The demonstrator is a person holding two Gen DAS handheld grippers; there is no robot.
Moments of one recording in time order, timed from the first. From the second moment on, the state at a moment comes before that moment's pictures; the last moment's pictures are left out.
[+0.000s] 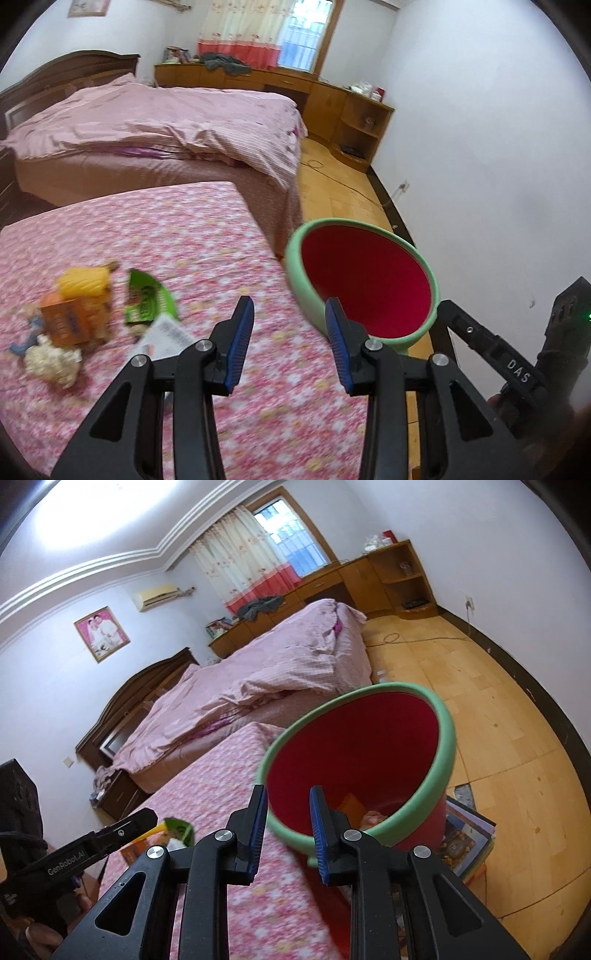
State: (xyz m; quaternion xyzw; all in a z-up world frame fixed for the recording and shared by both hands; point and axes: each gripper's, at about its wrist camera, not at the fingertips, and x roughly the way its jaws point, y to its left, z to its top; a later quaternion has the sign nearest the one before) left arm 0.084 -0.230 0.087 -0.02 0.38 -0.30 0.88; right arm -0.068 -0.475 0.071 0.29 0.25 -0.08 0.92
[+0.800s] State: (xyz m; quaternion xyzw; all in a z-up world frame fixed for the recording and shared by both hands) left arm 0.093 -0.055 0.061 -0.11 0.38 -0.13 0.91; right arm -0.047 -0.383 0.071 0.24 0.30 -0.02 0.92
